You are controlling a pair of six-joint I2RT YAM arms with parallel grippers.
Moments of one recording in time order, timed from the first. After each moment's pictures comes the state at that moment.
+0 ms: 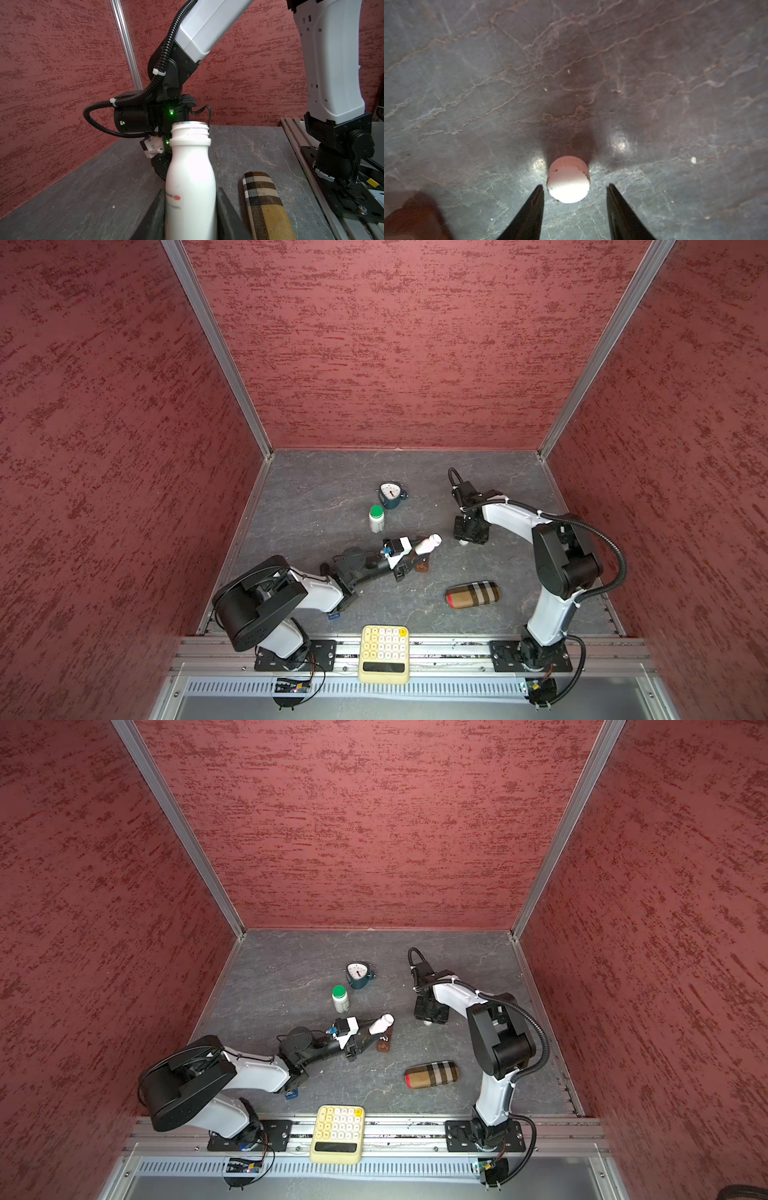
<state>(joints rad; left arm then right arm) -0.84 1.52 0.33 1.30 0.37 0.11 0.37 1.85 1.22 -0.81 0.07 0.62</state>
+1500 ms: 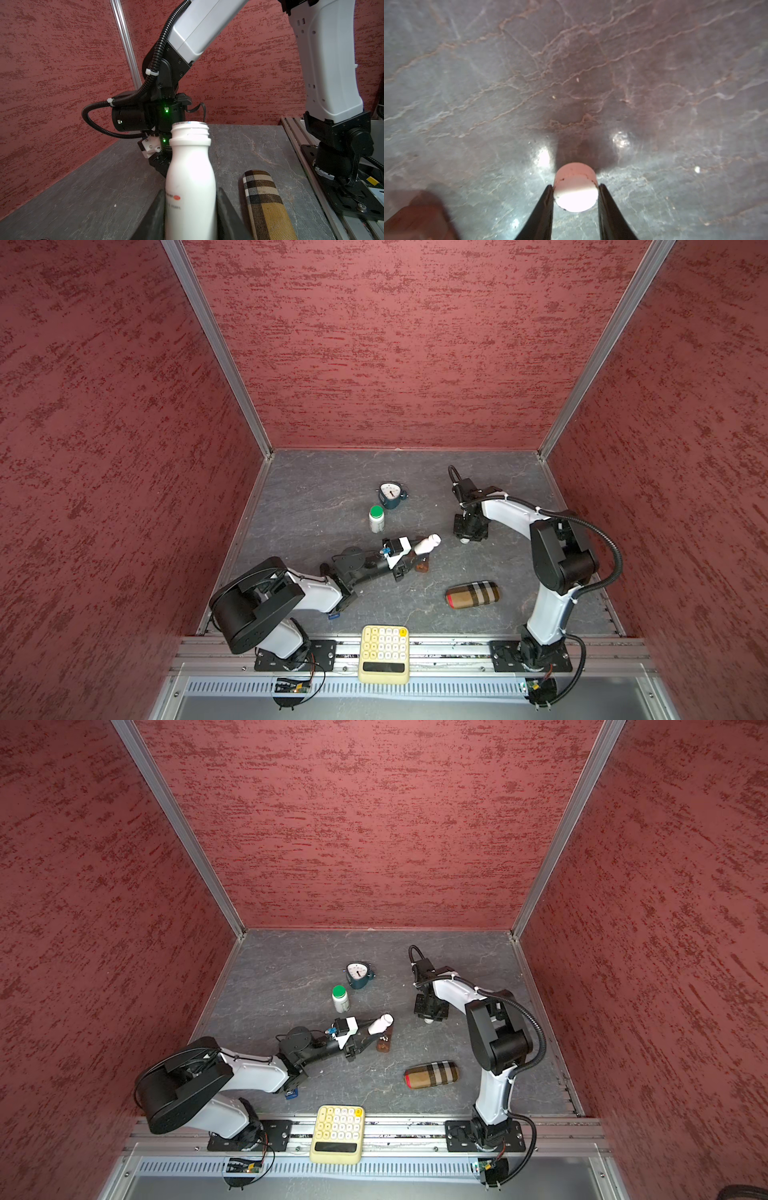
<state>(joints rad) -0.81 1.50 0.33 1.29 0.38 0.11 0.35 1.85 1.27 -0.86 0.03 0.57</state>
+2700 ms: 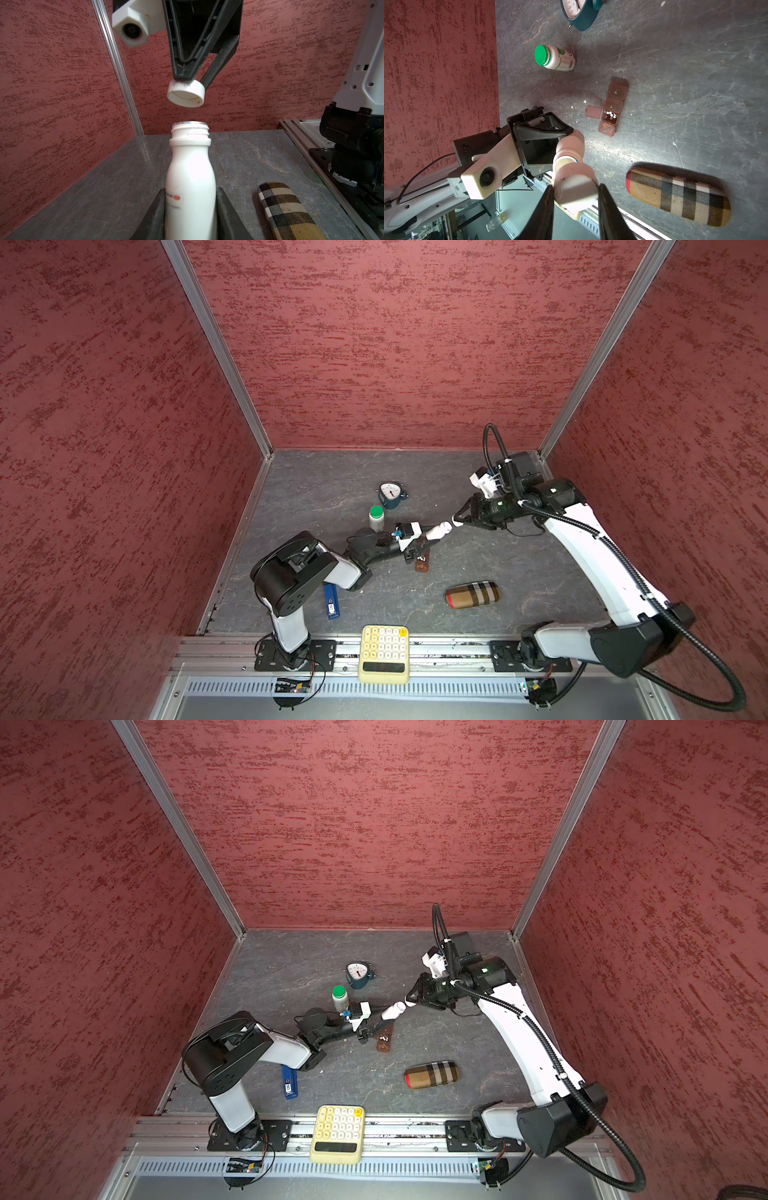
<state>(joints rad) -0.75 1.77 0.56 1.39 0.55 0.10 0.35 1.34 1.46 -1.16 -0.53 0.48</state>
